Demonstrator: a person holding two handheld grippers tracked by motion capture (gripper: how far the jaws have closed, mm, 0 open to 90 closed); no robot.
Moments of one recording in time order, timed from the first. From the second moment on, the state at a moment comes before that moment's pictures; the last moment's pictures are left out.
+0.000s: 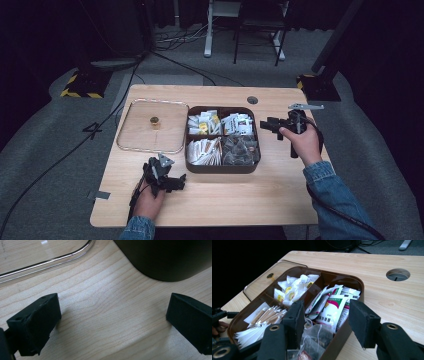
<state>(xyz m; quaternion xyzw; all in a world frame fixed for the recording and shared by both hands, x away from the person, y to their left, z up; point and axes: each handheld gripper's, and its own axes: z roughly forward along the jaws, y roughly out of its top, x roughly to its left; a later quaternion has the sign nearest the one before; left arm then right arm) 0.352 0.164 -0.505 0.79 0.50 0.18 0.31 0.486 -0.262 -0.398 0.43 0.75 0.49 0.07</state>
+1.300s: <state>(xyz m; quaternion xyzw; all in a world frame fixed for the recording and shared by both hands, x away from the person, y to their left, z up) 0.353 0.164 -0.505 0.80 0.49 0.18 0.31 0.534 -0.166 -0.437 0.49 0.77 0.41 0.00</state>
